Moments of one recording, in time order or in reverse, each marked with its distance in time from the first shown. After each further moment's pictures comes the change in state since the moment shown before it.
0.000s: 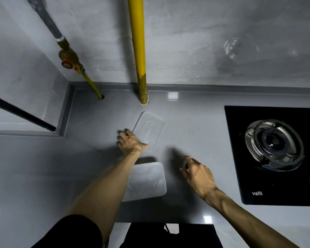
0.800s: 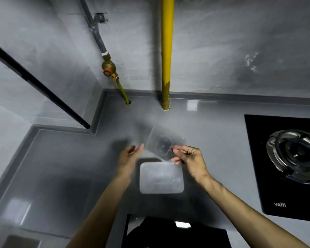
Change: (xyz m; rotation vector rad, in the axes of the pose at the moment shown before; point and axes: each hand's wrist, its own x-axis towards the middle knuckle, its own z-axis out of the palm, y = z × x) left_hand -0.134 -0.091 -0.116 -1.150 -0.099 -0.030; right_hand 0.016 -0.094 -0.011 1.265 -0.066 0.069
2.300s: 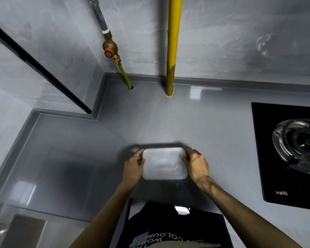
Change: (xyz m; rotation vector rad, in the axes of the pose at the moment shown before) left_hand 0.017 -0.105 -0.013 0.655 -0.050 0.188; right_hand -0.007 0.071 -0.016 -1.058 0.134 -0.077
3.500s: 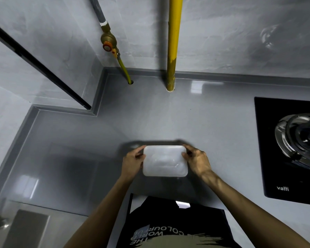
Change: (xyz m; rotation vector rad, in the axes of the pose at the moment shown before) left_hand 0.013 -0.019 -0.001 -0.193 -0.076 0.016; right_hand 0.007 0.012 -0.002 0.252 -0.183 0.069
